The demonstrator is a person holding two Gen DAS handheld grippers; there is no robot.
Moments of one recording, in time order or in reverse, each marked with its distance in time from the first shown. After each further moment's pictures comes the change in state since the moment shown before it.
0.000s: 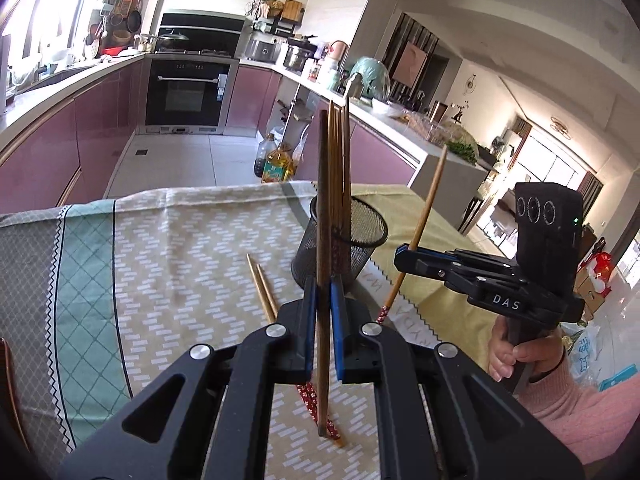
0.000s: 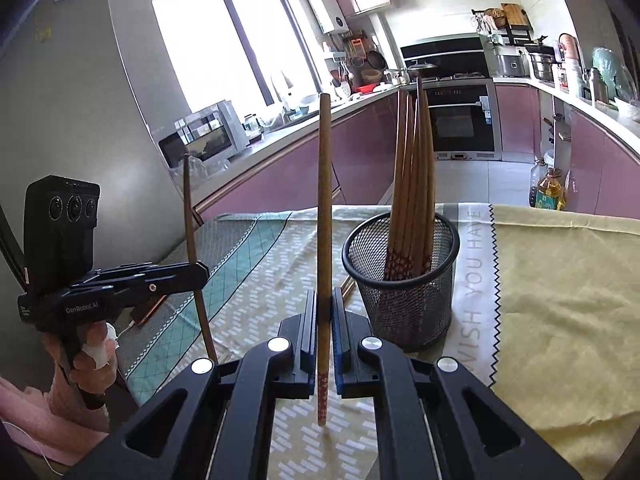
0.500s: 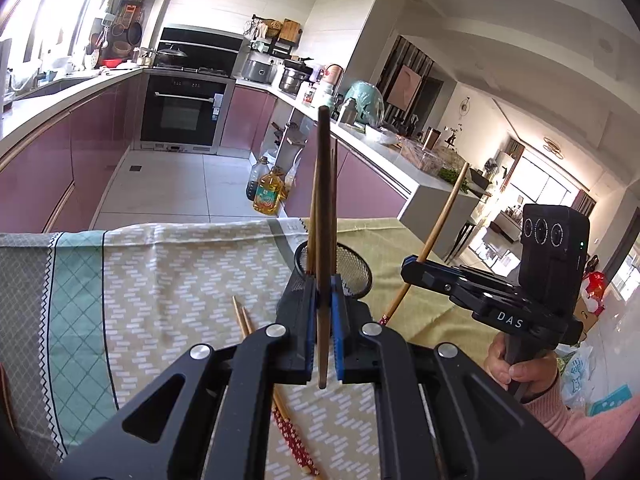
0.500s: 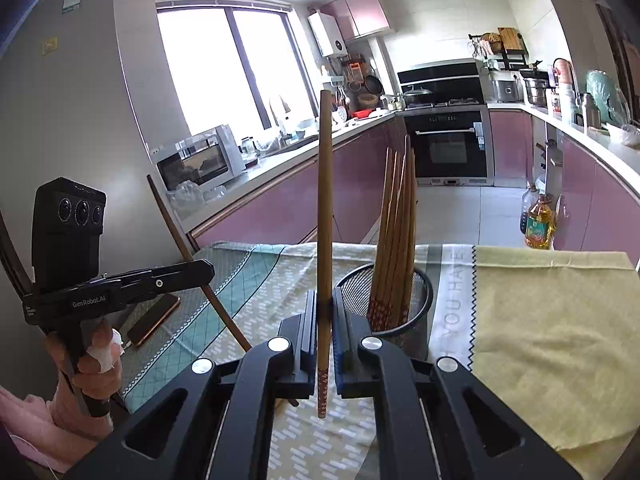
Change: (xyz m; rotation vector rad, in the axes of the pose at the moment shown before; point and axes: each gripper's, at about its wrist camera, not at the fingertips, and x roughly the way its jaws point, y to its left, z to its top) left arm 0.004 -0.009 0.031 -0.019 -0.081 -0.027; right arm -0.025 -0.001 0.024 -0.029 -0.086 -0.031
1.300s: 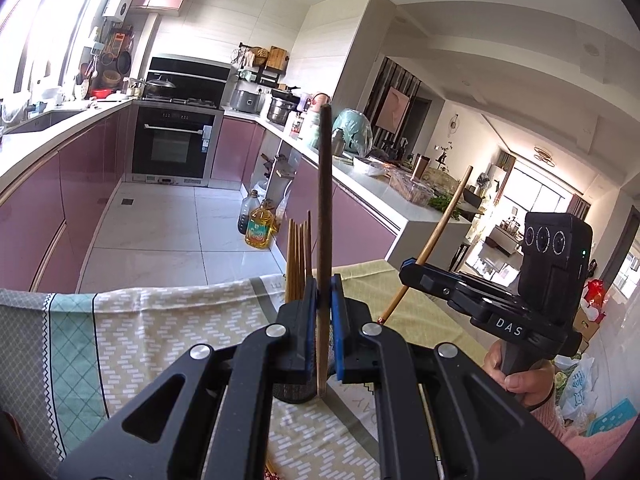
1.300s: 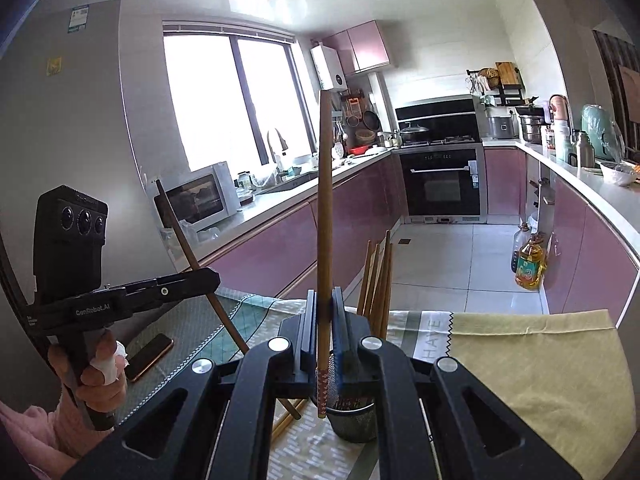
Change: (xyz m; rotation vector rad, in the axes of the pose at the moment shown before) left arm 0.002 -0.023 0.059 0.048 -0.098 -0.024; right arm -0.022 -0.010 0.053 -0.039 -0.120 -0.024
